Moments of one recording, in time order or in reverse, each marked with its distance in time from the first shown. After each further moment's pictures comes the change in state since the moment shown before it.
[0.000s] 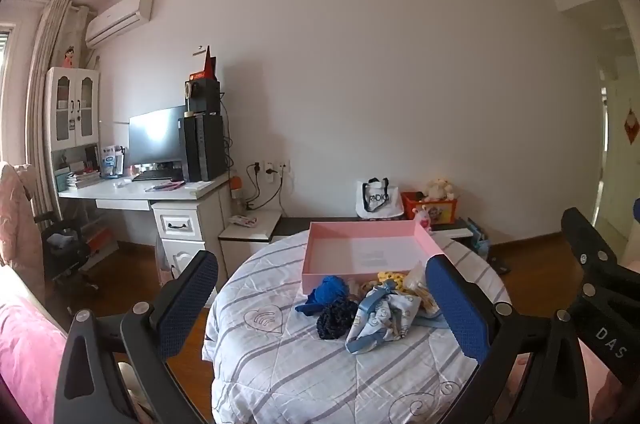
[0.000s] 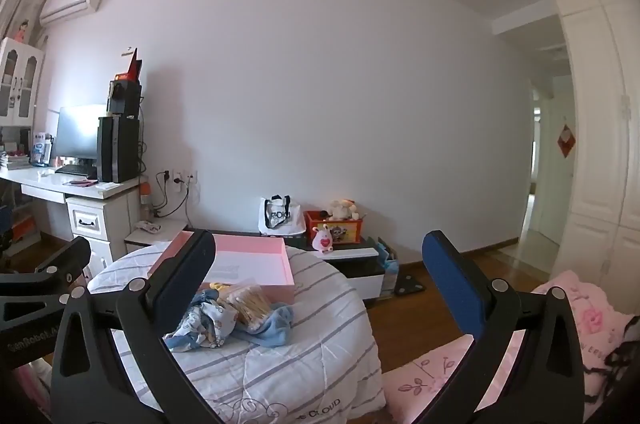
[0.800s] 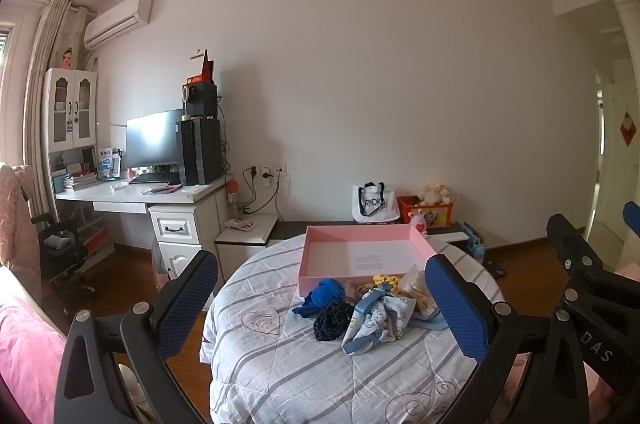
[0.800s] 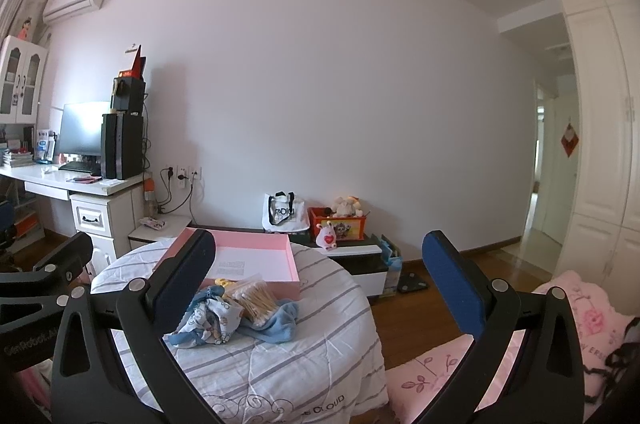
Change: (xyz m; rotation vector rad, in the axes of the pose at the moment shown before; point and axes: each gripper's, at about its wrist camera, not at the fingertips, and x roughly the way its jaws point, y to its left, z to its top) left arm -0.004 -0.002 0.004 -0.001 -0.007 -0.011; right arm -0.001 0.006 -0.001 -0.006 0.013 0.011
